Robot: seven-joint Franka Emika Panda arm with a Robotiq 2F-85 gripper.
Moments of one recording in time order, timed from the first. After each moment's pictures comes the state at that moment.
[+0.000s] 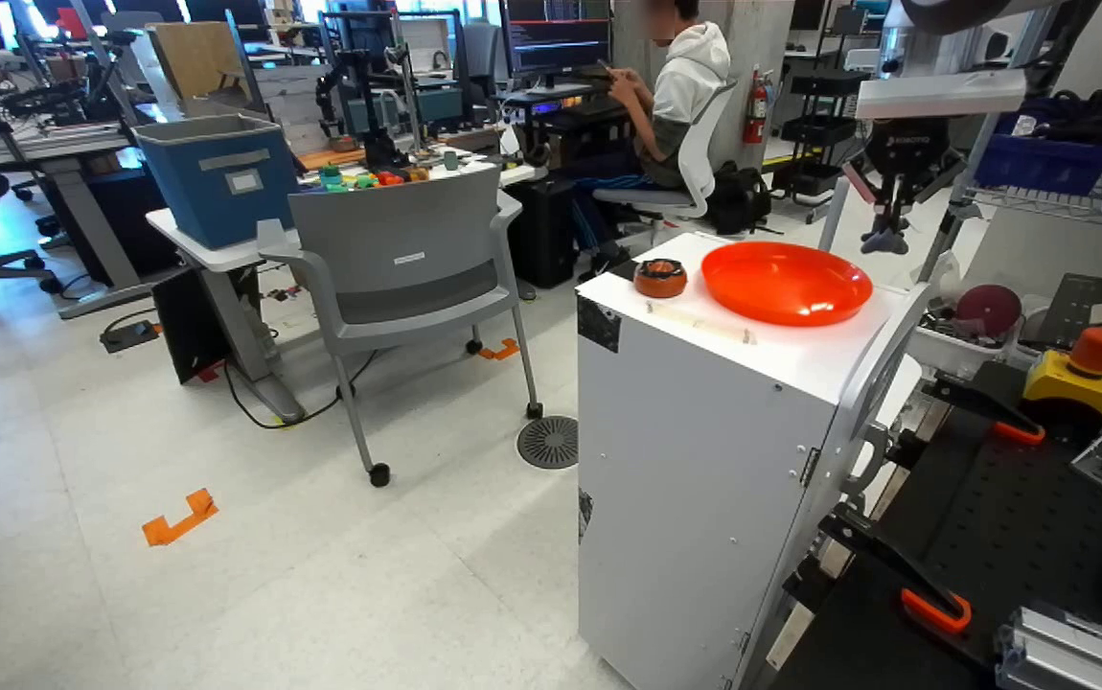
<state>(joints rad) -0.14 0.30 -0.27 -2.15 -0.10 2.40 0.82</state>
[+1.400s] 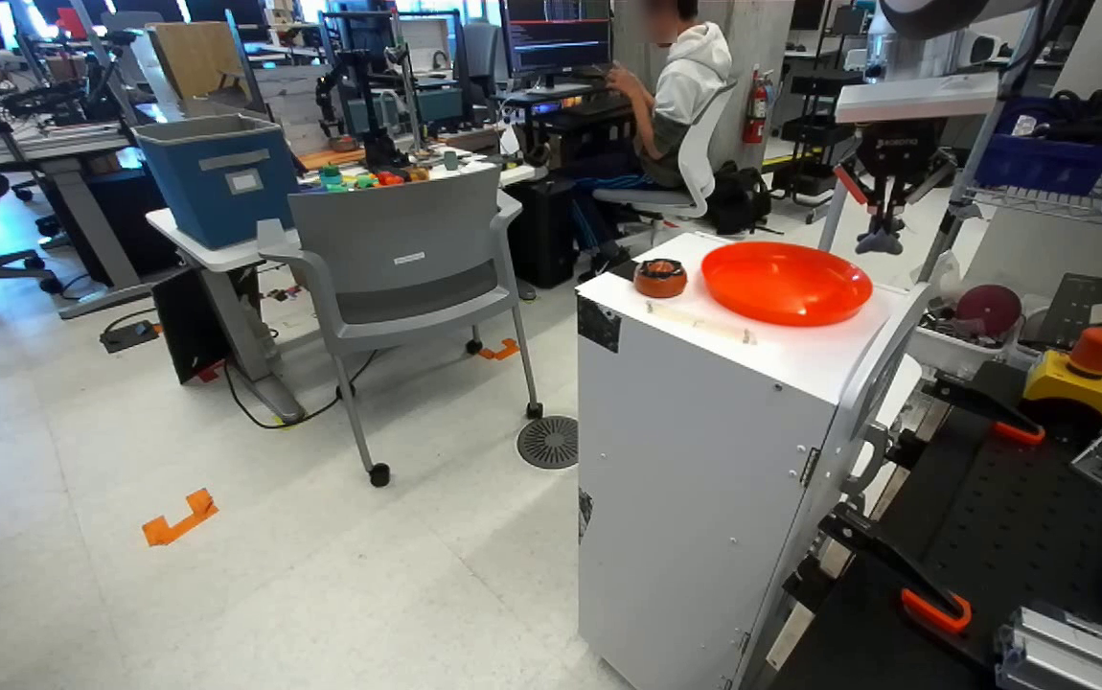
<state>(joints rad) -0.14 0.35 -0.27 -2.08 -0.10 2.35 0.90</state>
